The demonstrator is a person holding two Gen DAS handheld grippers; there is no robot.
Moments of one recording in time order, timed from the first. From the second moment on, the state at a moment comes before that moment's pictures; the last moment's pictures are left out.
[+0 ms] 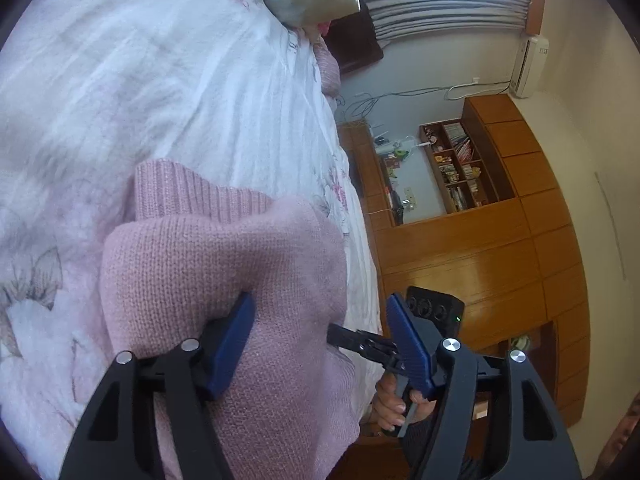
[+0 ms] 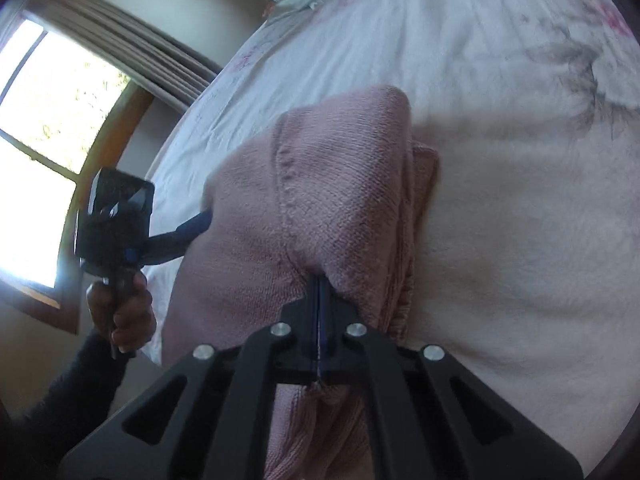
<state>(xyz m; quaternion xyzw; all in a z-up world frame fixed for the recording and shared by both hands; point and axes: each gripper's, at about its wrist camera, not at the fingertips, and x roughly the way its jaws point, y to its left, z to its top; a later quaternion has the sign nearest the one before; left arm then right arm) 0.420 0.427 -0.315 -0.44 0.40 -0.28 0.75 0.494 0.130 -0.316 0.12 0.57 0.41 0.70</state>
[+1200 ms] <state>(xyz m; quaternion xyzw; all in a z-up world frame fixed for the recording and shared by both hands) 0.237 0.365 -0.308 -0.35 0.43 -0.20 0.81 0.353 0.071 -0.294 0.10 0.56 0.36 0.74</state>
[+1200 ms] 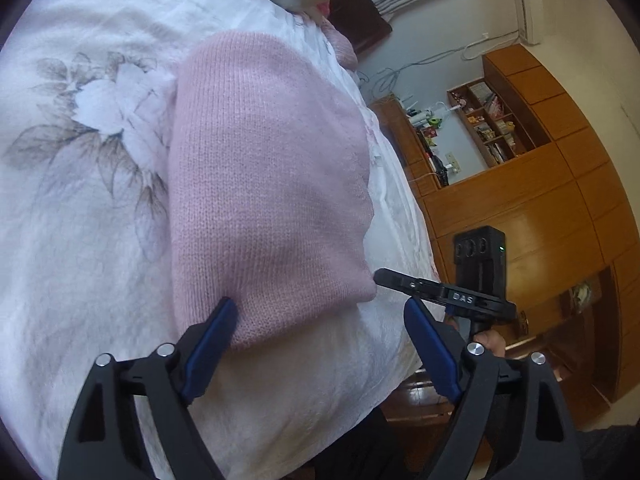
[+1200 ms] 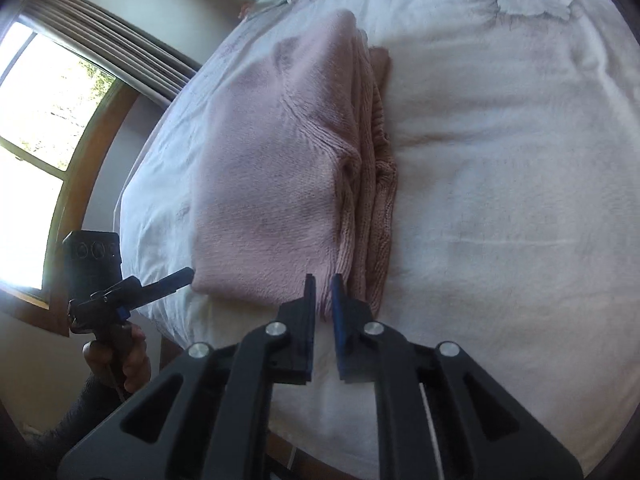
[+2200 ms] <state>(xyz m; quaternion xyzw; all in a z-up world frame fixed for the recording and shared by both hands) -0.089 0.215 -0.078 -0.08 0.37 0.03 0.93 -0.012 0.013 -0.092 -0.08 0.33 0.15 0.93</state>
